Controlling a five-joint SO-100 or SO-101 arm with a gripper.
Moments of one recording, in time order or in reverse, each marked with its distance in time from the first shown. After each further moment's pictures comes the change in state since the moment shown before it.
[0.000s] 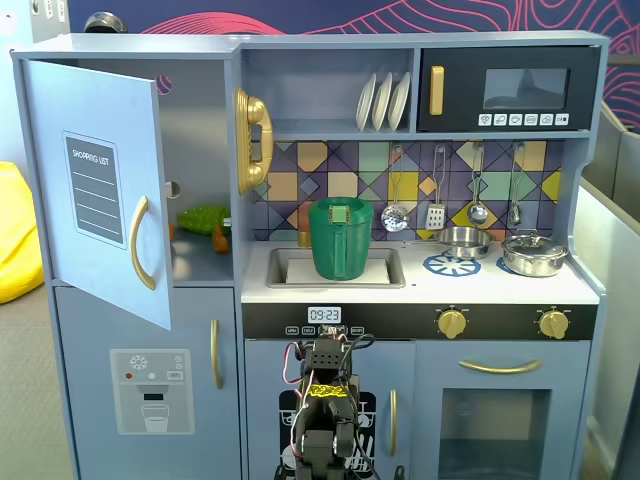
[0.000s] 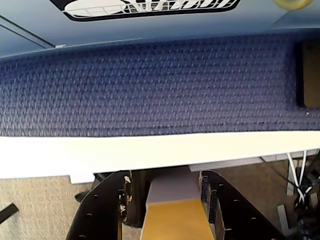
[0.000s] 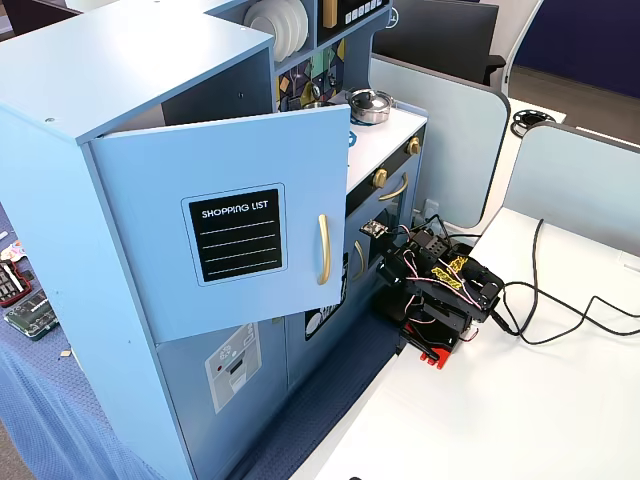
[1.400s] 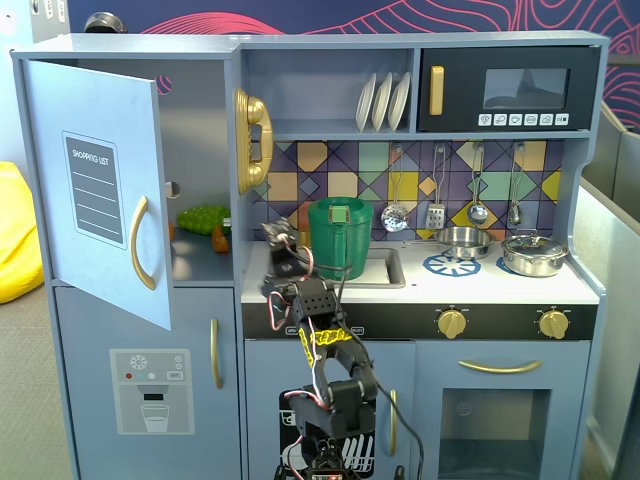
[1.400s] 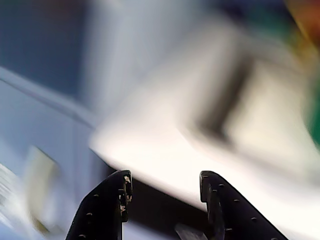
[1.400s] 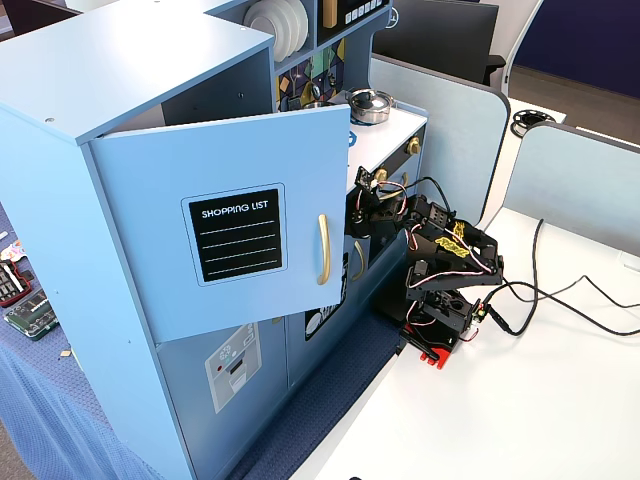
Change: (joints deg) arm -20.8 -22.0 -37.4 -33.9 -9.6
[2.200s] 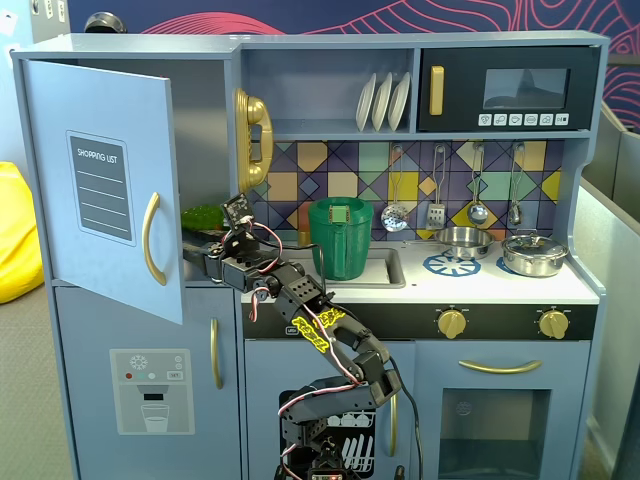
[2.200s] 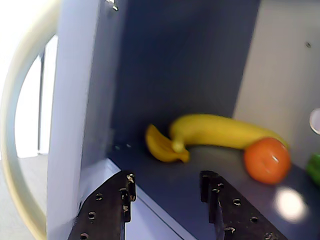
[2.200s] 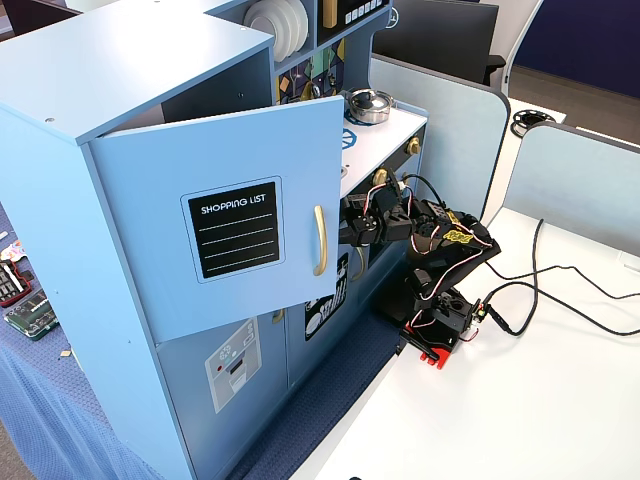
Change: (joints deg) arm -38.3 -10.5 -15.0 -24.0 -1.9
